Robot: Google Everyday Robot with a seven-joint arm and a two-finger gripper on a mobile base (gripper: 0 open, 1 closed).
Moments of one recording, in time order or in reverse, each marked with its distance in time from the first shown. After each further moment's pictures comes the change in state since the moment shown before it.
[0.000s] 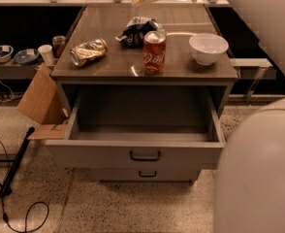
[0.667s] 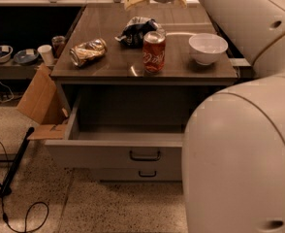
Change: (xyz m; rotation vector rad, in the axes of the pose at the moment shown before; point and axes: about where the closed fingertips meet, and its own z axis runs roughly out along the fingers) arm -0.006 0.014 0.042 0.021 0.041 0.061
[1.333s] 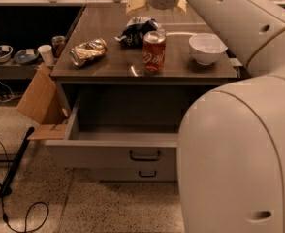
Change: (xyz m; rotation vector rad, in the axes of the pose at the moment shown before) arm 0.008 -0.007 0.025 0.037 0.005 0.049
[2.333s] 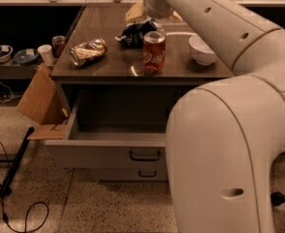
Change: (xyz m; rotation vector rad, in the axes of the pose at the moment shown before) arm 0.006 0.000 0.043 0.019 0.001 -0.004
